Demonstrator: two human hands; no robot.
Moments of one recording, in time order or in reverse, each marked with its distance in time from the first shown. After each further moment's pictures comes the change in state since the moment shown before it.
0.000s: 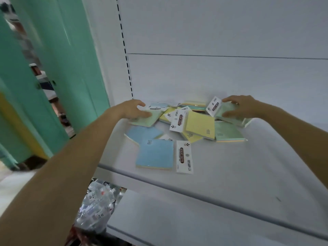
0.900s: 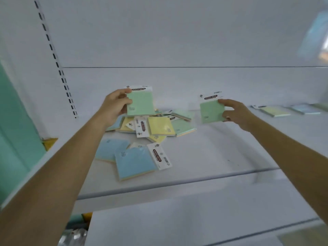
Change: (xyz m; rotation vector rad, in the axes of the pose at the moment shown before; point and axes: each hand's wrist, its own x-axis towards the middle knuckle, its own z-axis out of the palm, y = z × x) left_hand 0.006 0.070 0.005 -1.100 -0.095 0.432; right_hand -0.144 0.020 -0.008 0.830 0.557 0.395
